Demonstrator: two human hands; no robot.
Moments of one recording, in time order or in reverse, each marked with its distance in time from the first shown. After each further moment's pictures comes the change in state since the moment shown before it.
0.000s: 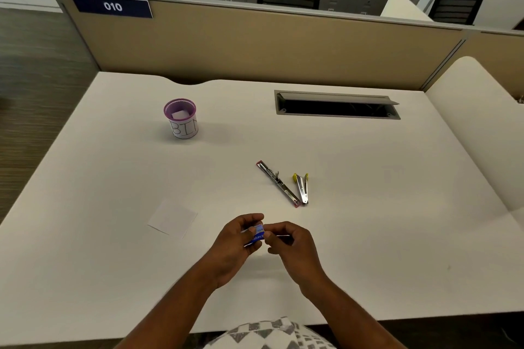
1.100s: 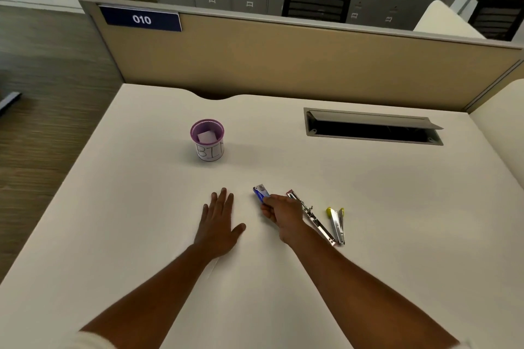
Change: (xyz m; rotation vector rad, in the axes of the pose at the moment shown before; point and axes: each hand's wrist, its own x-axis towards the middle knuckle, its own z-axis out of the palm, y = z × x) left_hand 0.136 0.034 -0.140 1.434 0.237 0.271; right_hand 0.187 -0.056 0.097 0.407 0.134 0.370
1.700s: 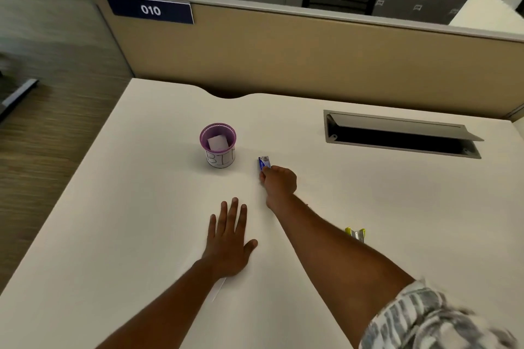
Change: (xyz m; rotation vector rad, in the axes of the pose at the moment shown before) left_hand 0.013 -0.004 0.012 0.175 -0.126 -0.031; right_hand 0.075 -0.049 0.090 -0.276 0.166 -0.131
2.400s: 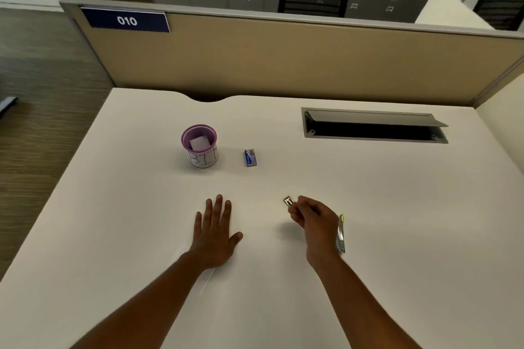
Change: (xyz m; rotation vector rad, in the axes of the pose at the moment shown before) left_hand 0.001 -0.001 -0.013 -0.045 -0.024 -0.025; right_hand -0.064 0.059 -0.144 0.465 0.016 -0.084
